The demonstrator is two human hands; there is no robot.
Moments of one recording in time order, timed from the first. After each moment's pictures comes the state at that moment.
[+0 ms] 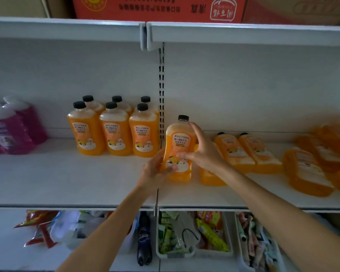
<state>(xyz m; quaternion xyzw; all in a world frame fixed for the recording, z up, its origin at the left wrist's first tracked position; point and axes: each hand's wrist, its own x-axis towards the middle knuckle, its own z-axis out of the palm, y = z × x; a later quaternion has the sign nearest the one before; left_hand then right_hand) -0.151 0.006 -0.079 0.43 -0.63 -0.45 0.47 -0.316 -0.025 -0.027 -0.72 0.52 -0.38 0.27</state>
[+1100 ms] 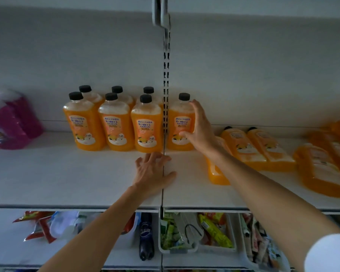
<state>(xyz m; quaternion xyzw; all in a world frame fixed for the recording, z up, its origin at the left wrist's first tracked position) -0.130 -0.016 -0.100 0.61 -0.77 -0.07 0.17 -0.294 -0.089 -0.039 -0.74 0.51 -0.42 0.09</state>
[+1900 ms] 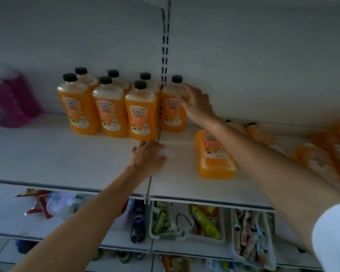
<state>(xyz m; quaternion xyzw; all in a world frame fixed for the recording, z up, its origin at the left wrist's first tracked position) -0.150 -0.019 -0.078 0.66 -0.73 -0.12 0.13 -0.307 -0.122 -0.006 -0.77 0.56 -0.29 0.12</state>
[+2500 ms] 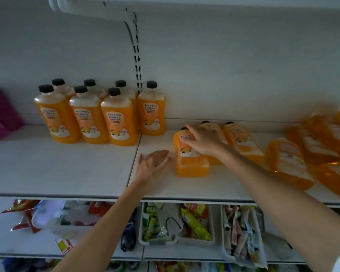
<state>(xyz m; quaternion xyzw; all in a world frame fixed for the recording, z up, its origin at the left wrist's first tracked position) -0.219 0.016 -0.075 0.61 -0.73 -0.23 0.22 -0.396 -0.062 -0.039 -0.78 0.61 -0.09 0.14</state>
